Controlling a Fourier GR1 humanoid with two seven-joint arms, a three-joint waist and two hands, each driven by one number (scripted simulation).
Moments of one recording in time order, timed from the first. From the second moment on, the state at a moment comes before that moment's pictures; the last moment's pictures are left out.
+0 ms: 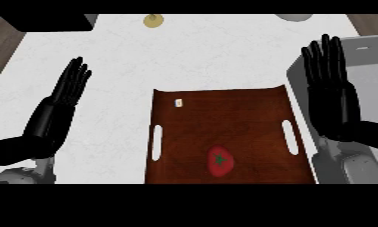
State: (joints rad) left arm -0.06 0.42 -0.18 -1.65 0.27 0.12 -0.14; right arm -0.18 -0.21 0.08 -1.65 -0.41 -0.20 -0.22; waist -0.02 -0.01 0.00
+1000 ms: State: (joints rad) left arm -0.20 0.50 -0.22 -1.55 0.12 0.02 -0.10; right arm -0.06 -0.74 0.18 -2.03 0.10 0.03 -0.15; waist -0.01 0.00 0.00
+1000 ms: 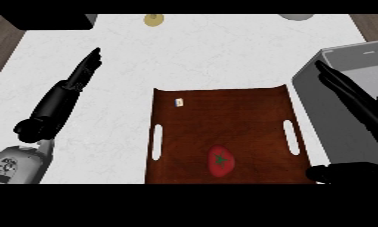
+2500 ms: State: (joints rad) left arm -0.24 0.42 -0.17 -1.49 0.05 -0.04 -0.11; right arm -0.39 -0.44 0.88 -2.23 0.53 0.60 0.92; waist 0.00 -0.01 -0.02
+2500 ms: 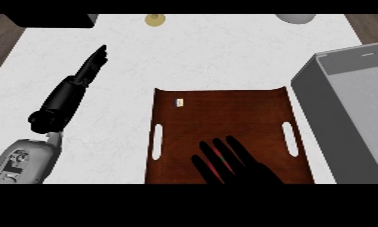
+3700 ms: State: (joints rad) left arm -0.21 0.40 -0.13 -1.54 0.02 -0.08 -0.08; right arm -0.39 -0.38 0.95 -1.92 0.78 0.52 0.82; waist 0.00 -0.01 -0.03
